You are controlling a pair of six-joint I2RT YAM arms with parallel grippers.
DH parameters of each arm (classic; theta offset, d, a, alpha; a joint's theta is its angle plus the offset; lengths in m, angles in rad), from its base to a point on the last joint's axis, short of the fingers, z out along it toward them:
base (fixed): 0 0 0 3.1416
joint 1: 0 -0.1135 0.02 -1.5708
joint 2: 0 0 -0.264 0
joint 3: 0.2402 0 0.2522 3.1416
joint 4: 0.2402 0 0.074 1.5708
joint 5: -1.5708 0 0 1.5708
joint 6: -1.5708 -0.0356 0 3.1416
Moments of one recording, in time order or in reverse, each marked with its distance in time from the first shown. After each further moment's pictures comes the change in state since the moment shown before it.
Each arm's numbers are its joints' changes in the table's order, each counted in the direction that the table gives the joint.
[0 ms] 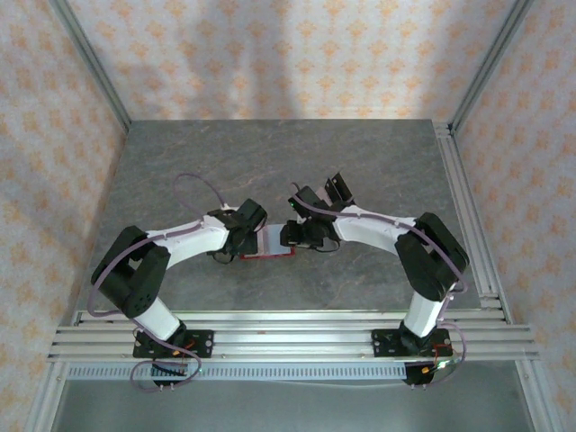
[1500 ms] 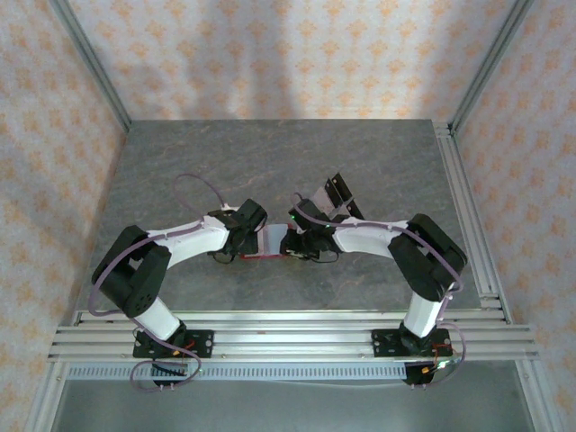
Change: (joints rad) left arm 0.000 -0.004 -0.005 -0.017 0.000 0.003; right arm -0.030 -0.003 -0.131 -0.190 0.057 -0.159
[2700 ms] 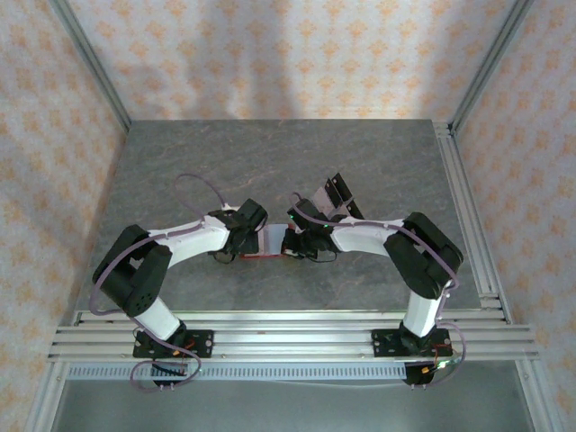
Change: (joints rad) left arm 0.000 -0.006 0.000 -0.011 0.000 0.000; right arm 0.000 -0.032 0.023 -0.023 0.018 -0.017
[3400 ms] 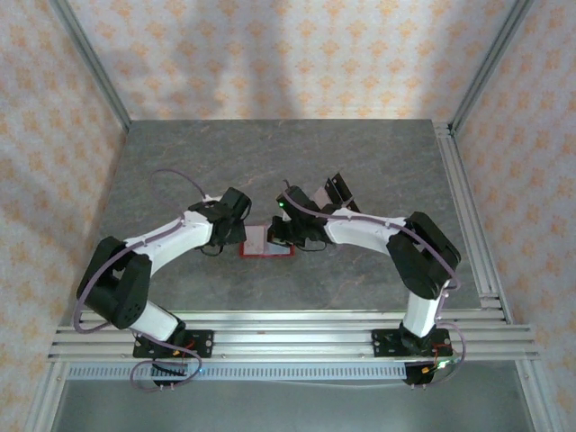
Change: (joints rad) left arm -0.111 0.116 0.027 0.088 0.014 0.020; right arm -0.031 -0.010 0.167 0.049 0.011 0.030
